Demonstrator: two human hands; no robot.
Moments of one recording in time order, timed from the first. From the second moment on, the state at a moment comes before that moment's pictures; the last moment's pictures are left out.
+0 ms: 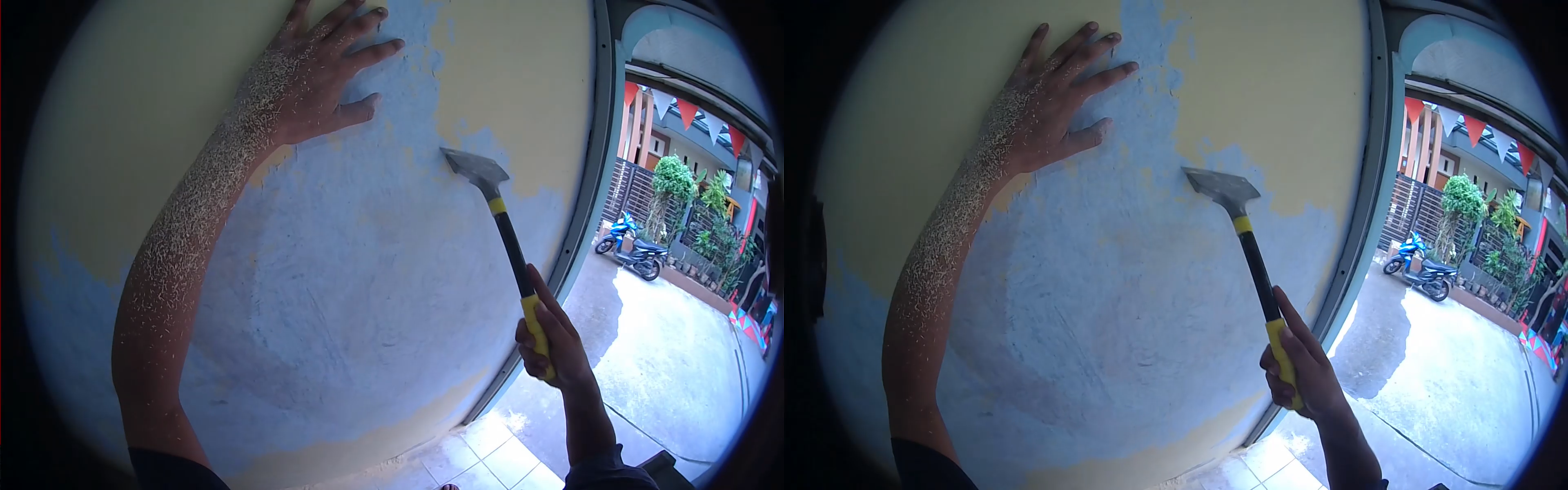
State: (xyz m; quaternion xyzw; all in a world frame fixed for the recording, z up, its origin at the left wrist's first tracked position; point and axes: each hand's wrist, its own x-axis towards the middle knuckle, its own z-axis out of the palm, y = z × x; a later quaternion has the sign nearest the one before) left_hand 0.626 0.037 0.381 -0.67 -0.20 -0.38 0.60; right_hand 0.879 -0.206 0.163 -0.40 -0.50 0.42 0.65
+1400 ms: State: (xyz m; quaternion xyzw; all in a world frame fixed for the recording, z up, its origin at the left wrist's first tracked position) left_hand 0.616 0.053 0.385 -0.72 -0.13 -0.40 0.55; right_hand 0.854 -0.212 0.203 -0.64 -0.50 0.21 0.54
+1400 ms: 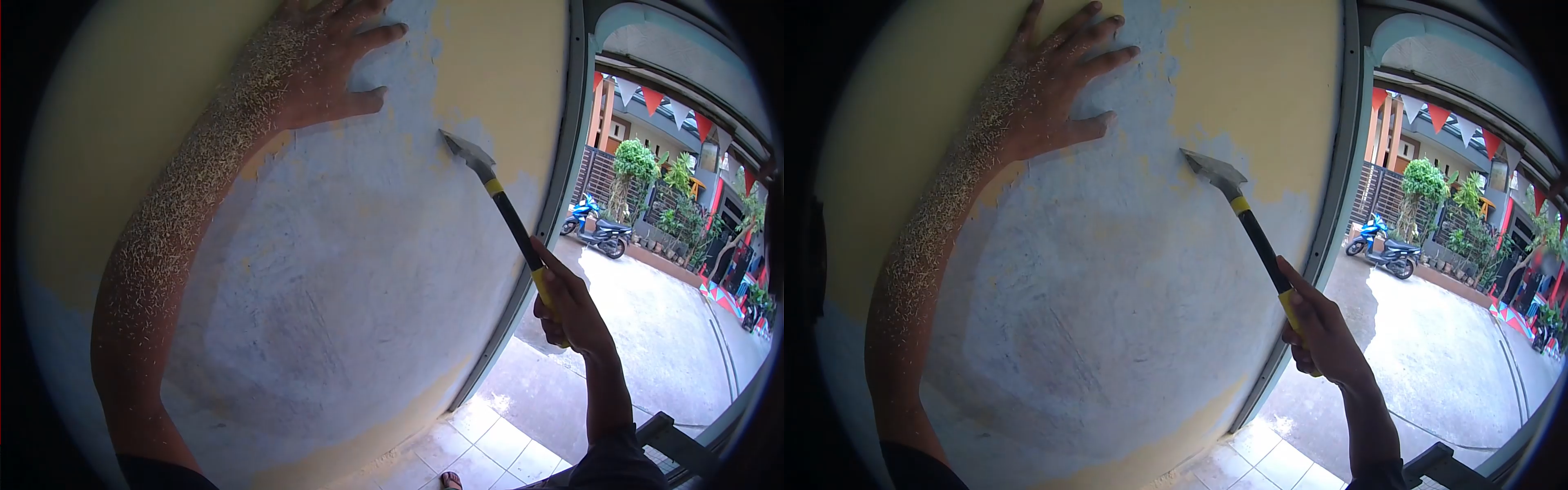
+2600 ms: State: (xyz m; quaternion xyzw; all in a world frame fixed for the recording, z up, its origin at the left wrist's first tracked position) left_hand 0.620 0.037 0.378 -0.72 -0.19 -0.38 0.55; right_hand 0.845 -0.202 0.220 -0.64 -0.49 0.16 0.58
